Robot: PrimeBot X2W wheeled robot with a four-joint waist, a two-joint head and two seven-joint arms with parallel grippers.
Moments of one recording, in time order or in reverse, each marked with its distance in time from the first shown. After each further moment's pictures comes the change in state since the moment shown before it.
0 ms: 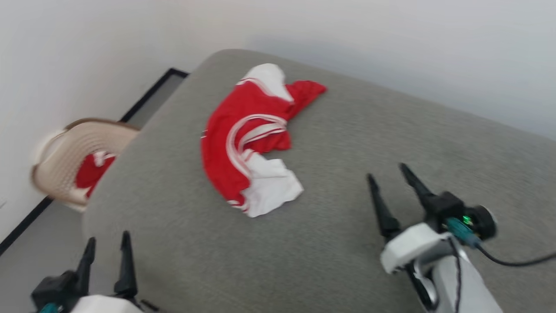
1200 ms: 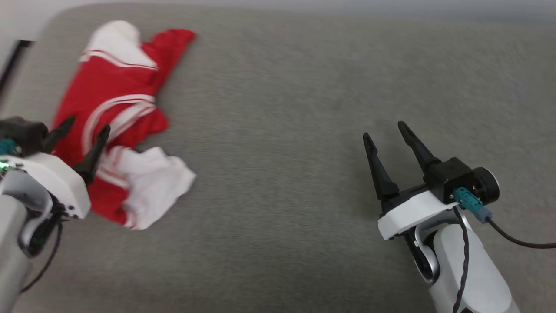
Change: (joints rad) left arm -0.626 0.591 -0.665 0.256 -0.453 0.000 0.166; right arm -0.108 0.001 0.033 -0.053 0.045 0.000 -0.006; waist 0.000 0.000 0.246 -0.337
